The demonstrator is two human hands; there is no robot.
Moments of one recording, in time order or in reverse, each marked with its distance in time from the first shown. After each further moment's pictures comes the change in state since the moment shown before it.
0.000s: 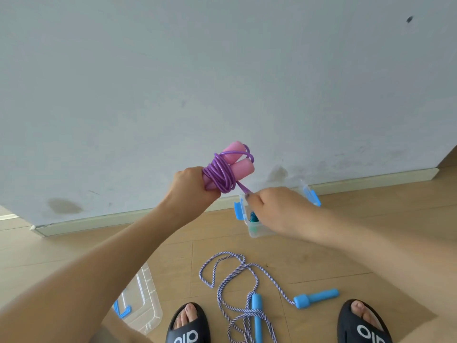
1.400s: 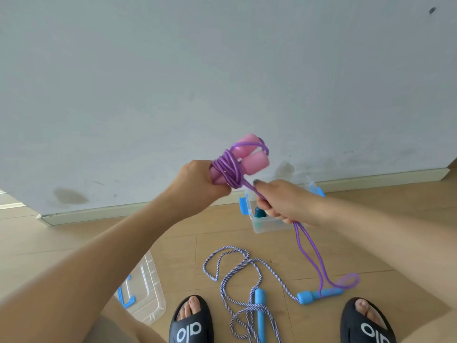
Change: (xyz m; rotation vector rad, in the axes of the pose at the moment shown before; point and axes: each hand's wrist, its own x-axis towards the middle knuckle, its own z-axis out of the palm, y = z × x) left_hand -0.012 0.003 -0.019 -0.094 -0.124 -0.010; right_hand 0.023 0.005 0.003 0.536 -0.228 0.184
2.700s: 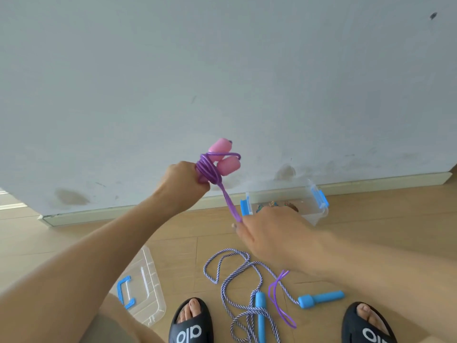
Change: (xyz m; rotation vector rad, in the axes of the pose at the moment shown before) left_hand 0.021 -0.032 -0.003 0.210 0.084 -0.138; right_hand -0.026 0.003 0.045 -0.940 0.232 -0.531
